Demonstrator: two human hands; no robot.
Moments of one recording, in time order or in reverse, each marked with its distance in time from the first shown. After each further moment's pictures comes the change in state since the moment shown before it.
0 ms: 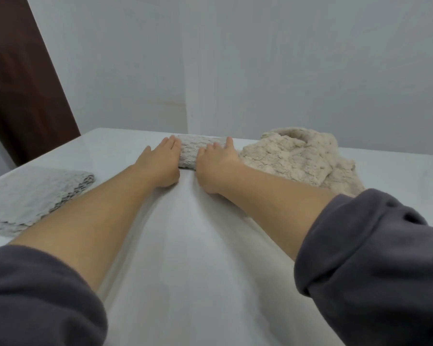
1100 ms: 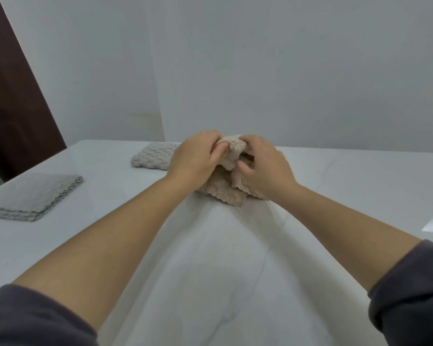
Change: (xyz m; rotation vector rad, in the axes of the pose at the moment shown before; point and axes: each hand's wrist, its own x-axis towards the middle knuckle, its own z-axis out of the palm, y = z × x) left_hand -0.122 0.164 -0.088 -0.570 0.563 0.388; right_hand -0.180 0.142 0.042 0.862 0.624 0.154
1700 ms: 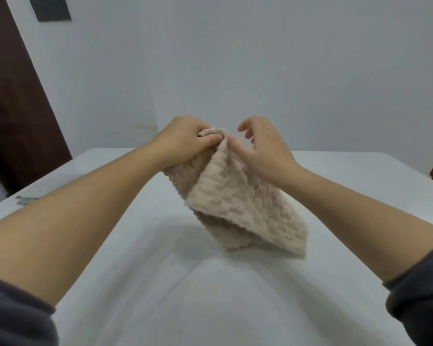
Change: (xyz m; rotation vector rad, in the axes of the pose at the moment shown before) left_hand -0.028 0.107 -0.119 -0.003 -0.245 -0.056; right_hand -0.075 -0.071 -0.134 0.126 0.047 0.026
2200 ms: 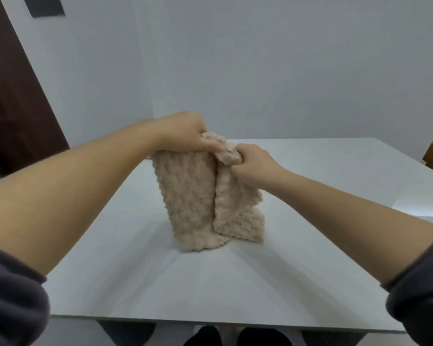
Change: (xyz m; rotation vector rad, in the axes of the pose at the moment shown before) left_hand -0.020 0.039 -0.017 0.293 -0.337 0.008; right_hand -0.053 -0.019 -0.005 0.082 -0.272 0.155
